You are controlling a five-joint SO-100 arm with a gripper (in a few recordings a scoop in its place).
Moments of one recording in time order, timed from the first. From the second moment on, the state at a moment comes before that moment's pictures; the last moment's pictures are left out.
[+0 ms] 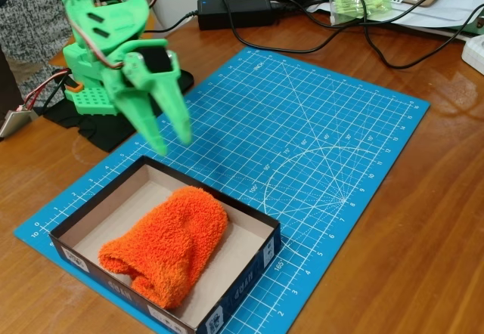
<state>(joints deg) 21.7 144.5 148.3 42.5 -26.6</state>
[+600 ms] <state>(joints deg) 9.3 192.5 173.5 66.7 1.6</state>
